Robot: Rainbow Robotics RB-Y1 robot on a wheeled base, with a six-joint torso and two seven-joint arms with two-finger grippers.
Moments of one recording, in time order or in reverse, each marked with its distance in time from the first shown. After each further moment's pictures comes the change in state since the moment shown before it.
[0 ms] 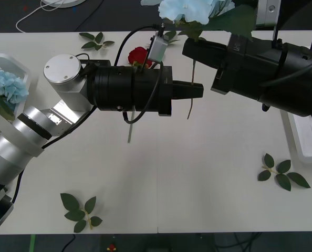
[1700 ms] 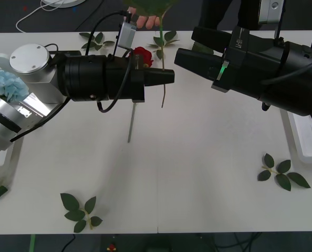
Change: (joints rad) right arm 0.000 0.000 0.000 0.000 -0.020 -0.014 0.000; left arm 0.000 0.180 0.000 -0.027 0.102 -0.051 0.000
